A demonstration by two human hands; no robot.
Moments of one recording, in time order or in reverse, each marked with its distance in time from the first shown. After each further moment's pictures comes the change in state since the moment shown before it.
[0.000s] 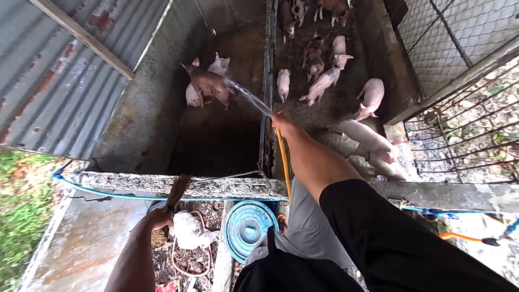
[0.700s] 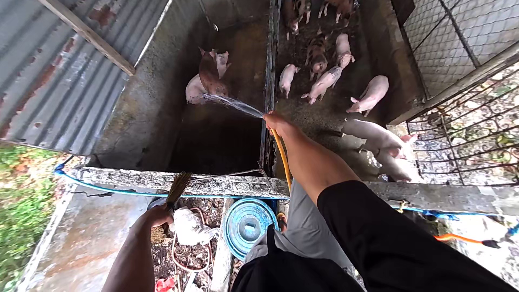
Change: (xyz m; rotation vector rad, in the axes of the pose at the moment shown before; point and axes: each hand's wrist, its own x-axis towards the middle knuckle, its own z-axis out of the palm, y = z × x) left_hand -0.008 0.003 -0.003 -0.027 -0.003 -0.001; right_hand -0.002 -0.004 0.017 -0.097 -0.171 -0.043
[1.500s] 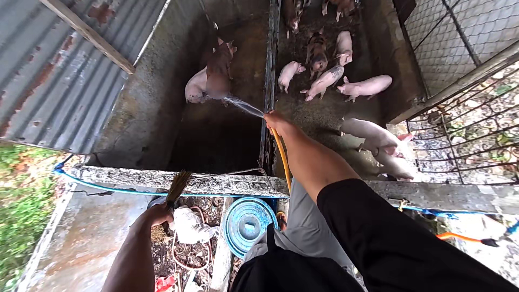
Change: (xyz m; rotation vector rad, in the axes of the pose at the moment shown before) left_hand 0.004 0.000 0.001 0.043 -0.002 0.005; right_hand 0.000 0.003 0.000 -0.020 0.031 0.022
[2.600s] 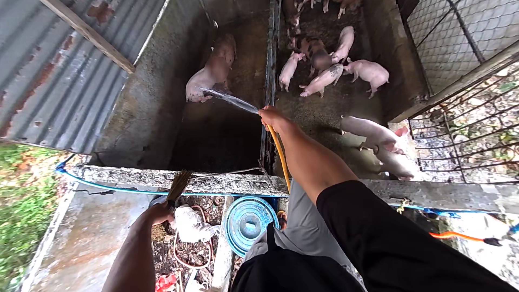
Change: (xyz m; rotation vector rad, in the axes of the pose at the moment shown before) left_hand -0.008 0.004 -0.003 -0.012 0.002 -0.012; right_hand -0.005 -0.016 0.008 0.052 -0.075 -0.073
